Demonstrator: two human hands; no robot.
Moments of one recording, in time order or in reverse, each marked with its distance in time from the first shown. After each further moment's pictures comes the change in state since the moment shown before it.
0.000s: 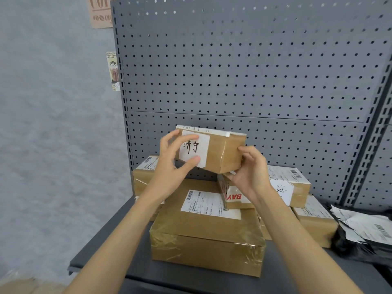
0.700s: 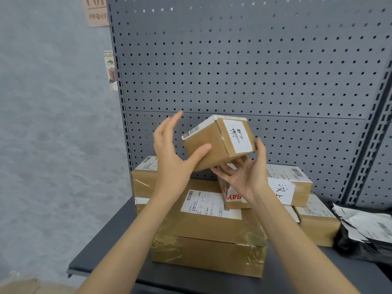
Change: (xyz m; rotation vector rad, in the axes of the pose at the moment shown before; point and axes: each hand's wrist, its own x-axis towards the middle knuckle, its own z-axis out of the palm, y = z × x) left_hand 0.000 0.026 0.016 -0.007 0.267 0.038; right_hand 0.012 0.013 -0.005 0.218 0.062 0.079
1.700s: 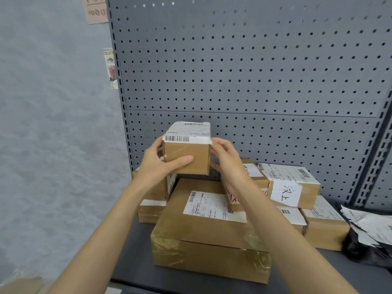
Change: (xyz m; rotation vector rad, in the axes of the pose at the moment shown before) left_hand 0.027 -0.058 -0.035 -0.155 -0.238 -0.311; right_hand 0.013 0.022 0.044 -0.713 0.046 -0.185
